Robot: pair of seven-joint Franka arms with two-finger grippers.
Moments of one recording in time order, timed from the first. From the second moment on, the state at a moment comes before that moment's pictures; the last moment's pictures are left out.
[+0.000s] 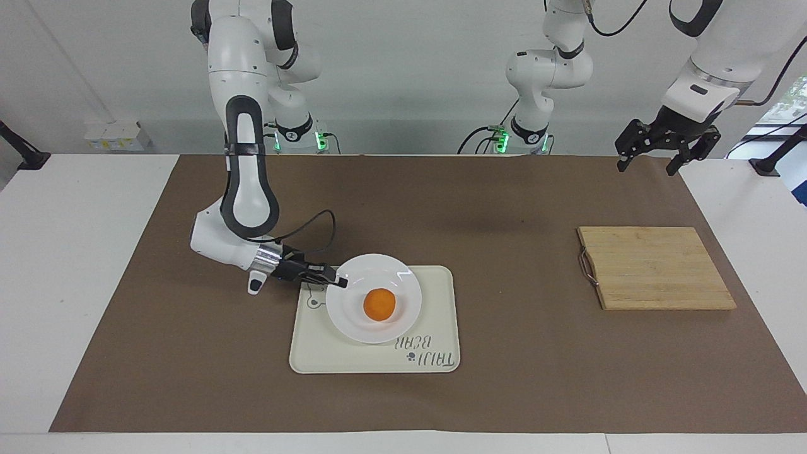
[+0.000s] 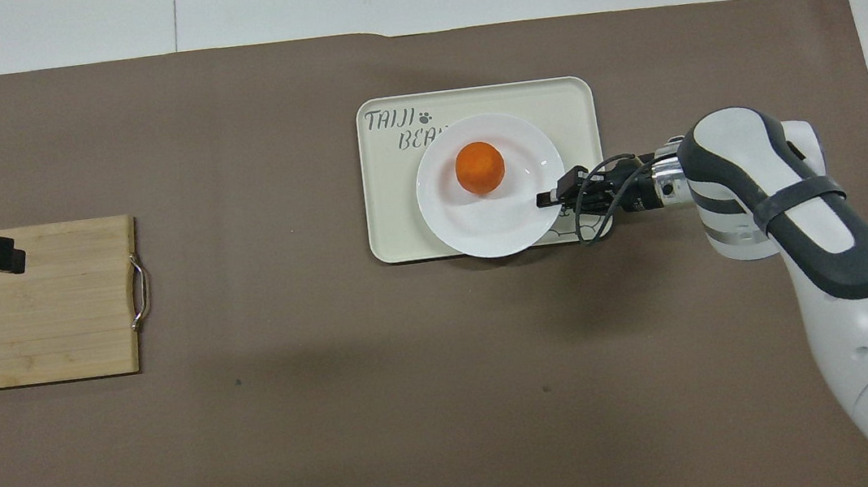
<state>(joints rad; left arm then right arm) -0.08 -0.01 0.04 -1.52 -0.02 1.54 0.10 0.18 0.49 -0.14 -1.89 1.23 2.06 -0.44</state>
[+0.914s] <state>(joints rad) -0.08 -0.01 0.04 -1.52 -0.02 1.54 0.10 0.17 0.37 -0.18 -1.83 0.88 2.08 -0.21</state>
